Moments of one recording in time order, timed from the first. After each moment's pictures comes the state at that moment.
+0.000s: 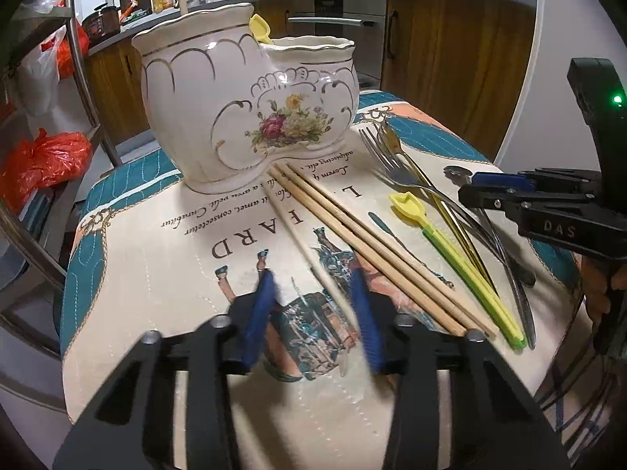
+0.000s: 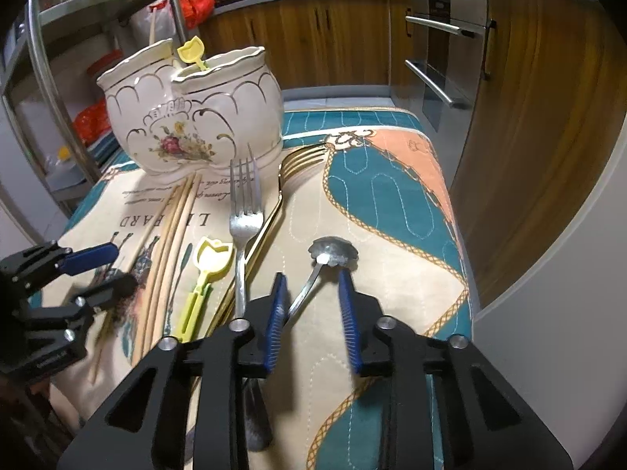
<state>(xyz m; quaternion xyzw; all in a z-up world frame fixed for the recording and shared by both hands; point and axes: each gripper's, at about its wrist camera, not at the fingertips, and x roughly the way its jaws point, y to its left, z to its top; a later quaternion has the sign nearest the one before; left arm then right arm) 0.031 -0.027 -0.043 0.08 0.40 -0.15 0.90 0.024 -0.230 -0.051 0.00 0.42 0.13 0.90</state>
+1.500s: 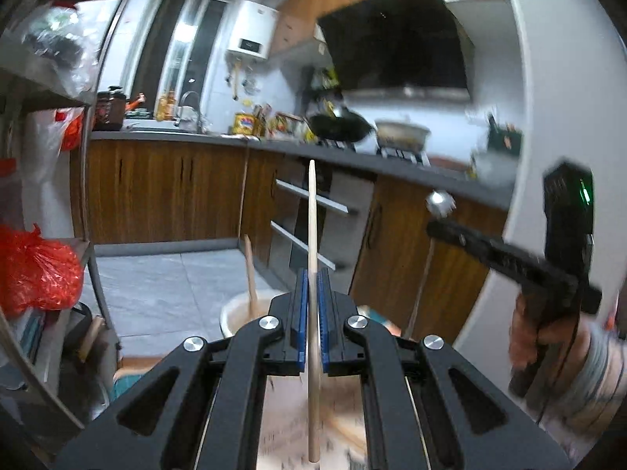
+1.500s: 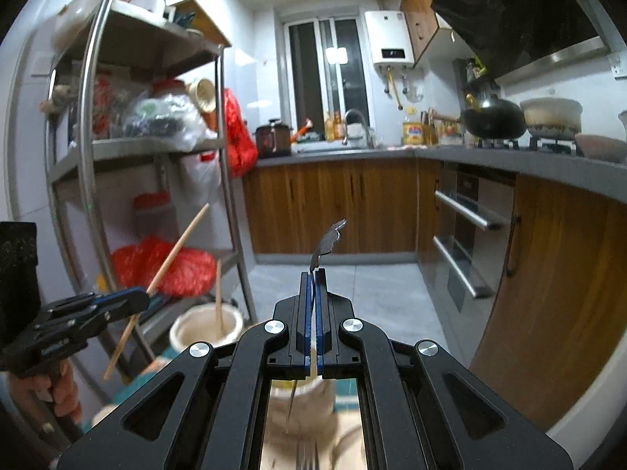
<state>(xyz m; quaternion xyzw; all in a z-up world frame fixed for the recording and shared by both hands) 0.085 0.054 0.102 -0.07 0.14 -0.23 0.96 0.068 -0.205 0.112 0.03 0.13 0.18 0.97</state>
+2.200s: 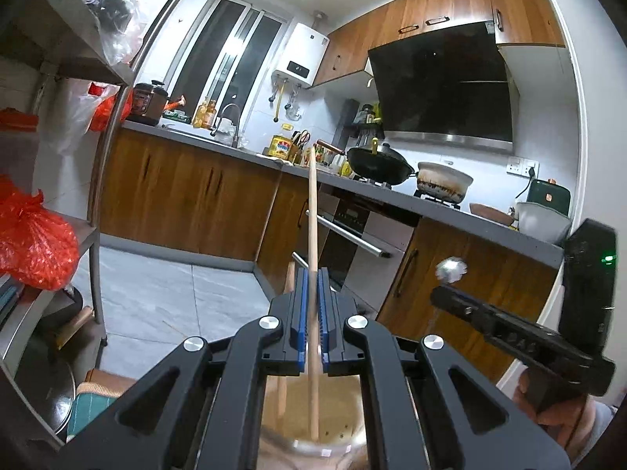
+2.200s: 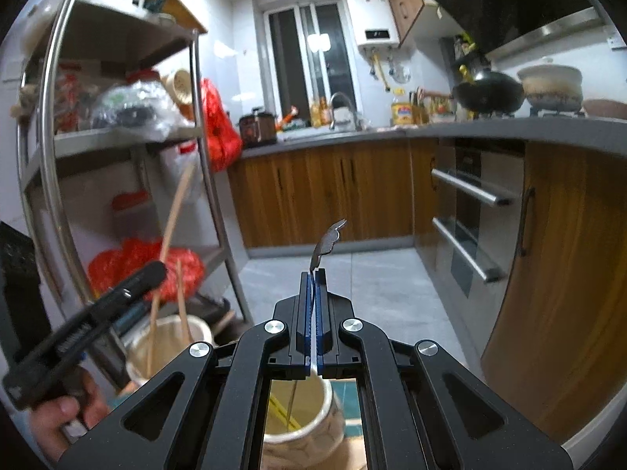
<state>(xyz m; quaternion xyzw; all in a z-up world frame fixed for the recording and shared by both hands) 0.142 0.053 0.065 -0.14 0.10 -0.18 0.97 0.123 -0.183 0.072 0.05 0.17 0.17 0.97</state>
